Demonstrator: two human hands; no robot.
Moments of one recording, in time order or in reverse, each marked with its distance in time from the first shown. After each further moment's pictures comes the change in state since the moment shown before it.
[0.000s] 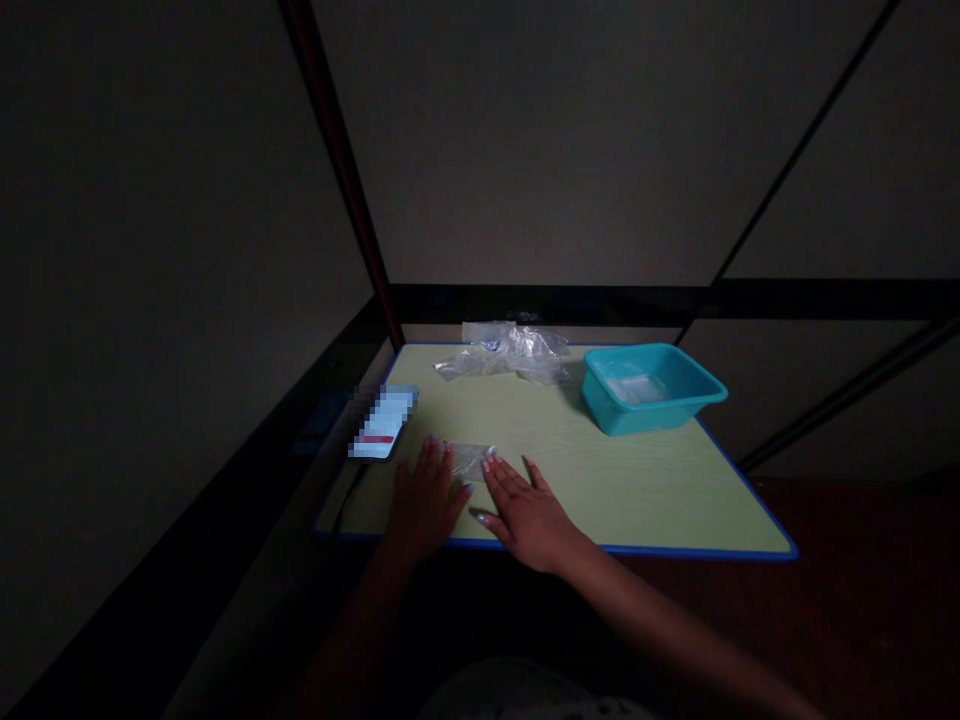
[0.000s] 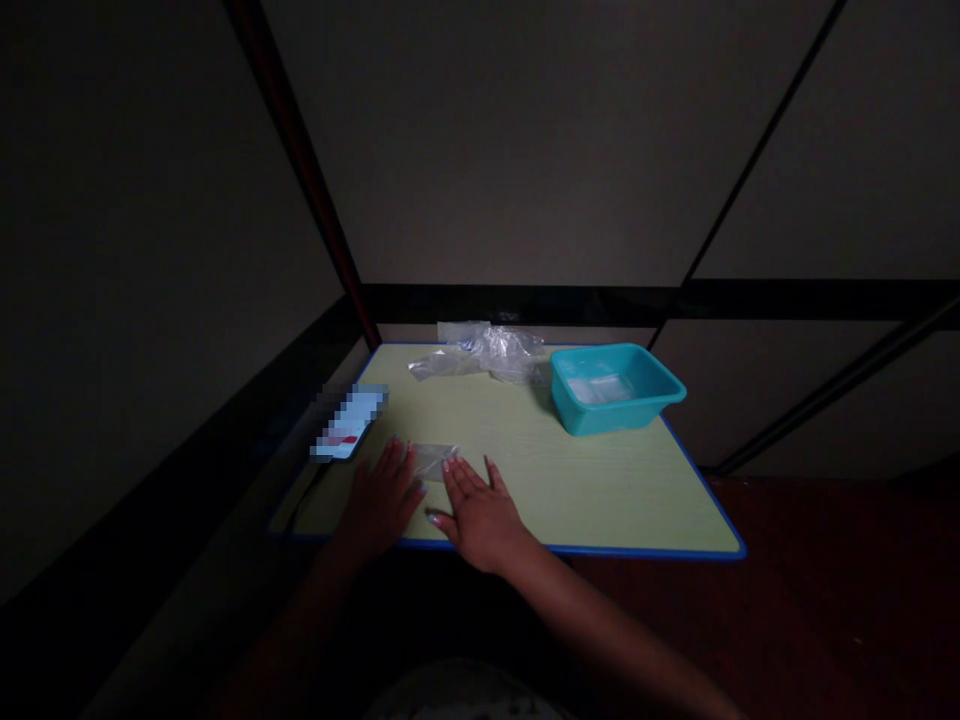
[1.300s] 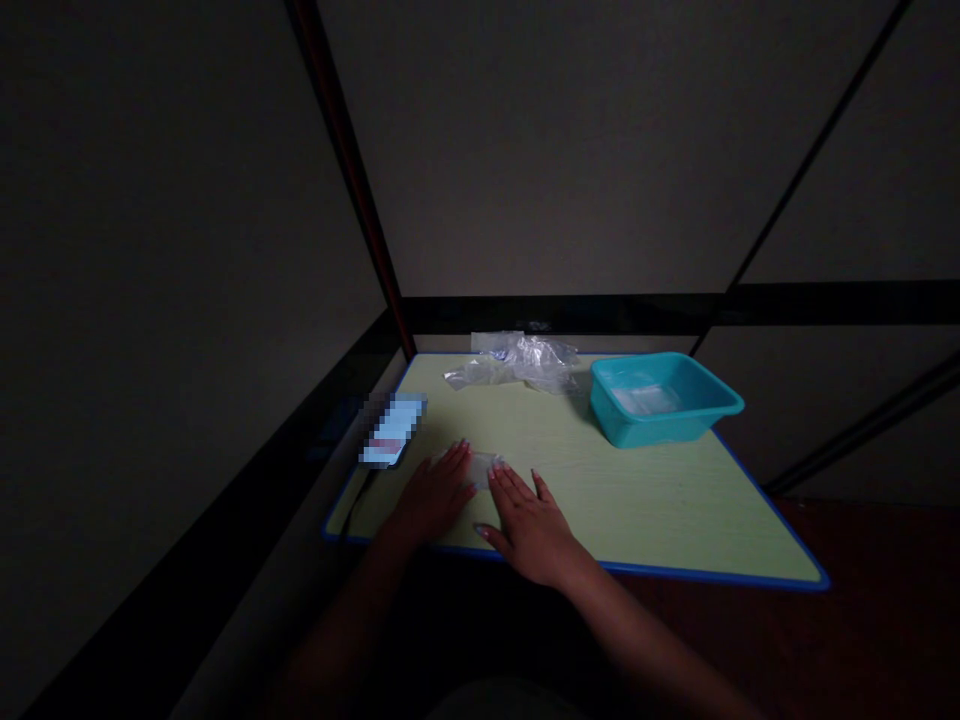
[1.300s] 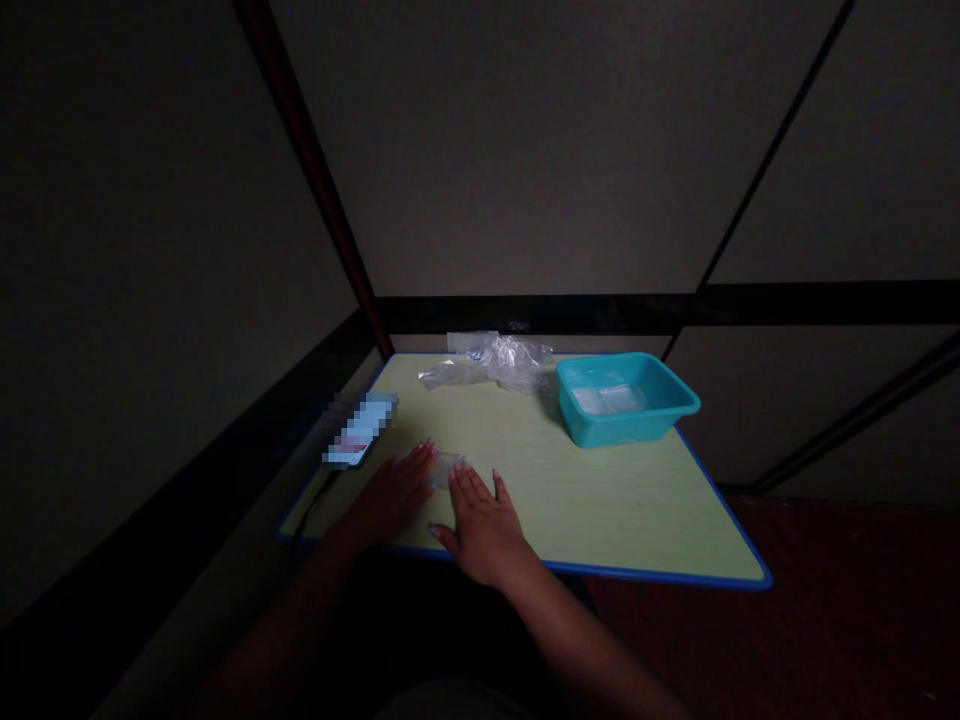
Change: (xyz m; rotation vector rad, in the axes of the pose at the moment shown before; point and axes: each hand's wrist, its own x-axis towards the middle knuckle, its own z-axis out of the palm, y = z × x) left_hand 0.024 -0.018 0.005 -0.078 -0.080 0.225; right_hand 0.002 0.003 0.008 0.072 -0.014 0.056
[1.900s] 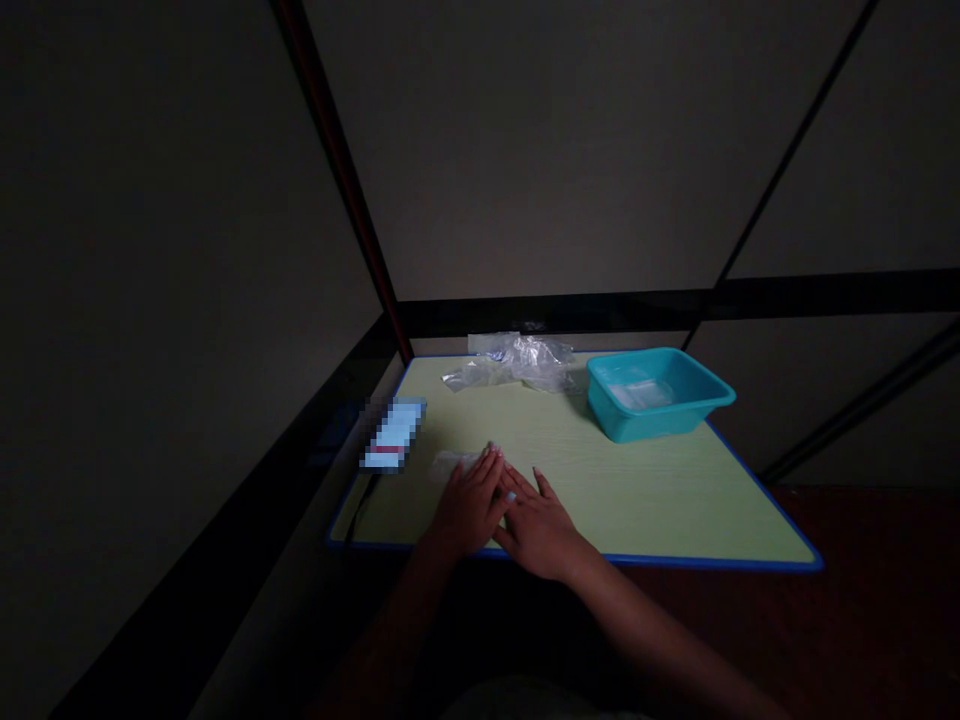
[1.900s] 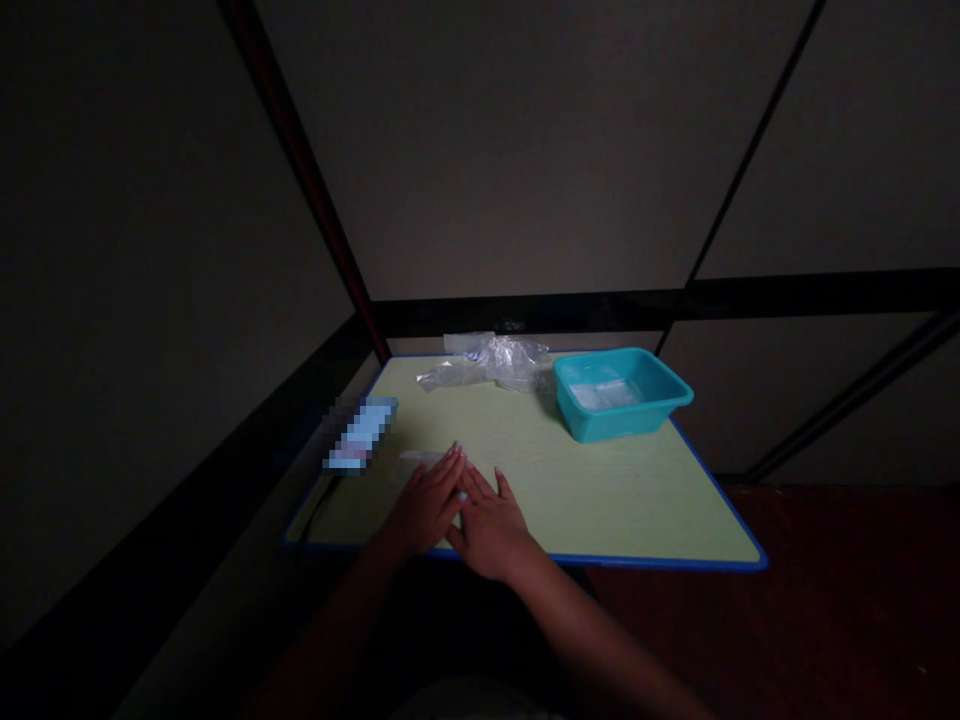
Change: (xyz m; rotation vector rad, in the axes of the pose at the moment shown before) left_hand 0.007 0.052 -0.009 -0.190 0.009 0.042; right_hand 0.000 -0.002 -0.004 -0.001 -0.007 -0.008
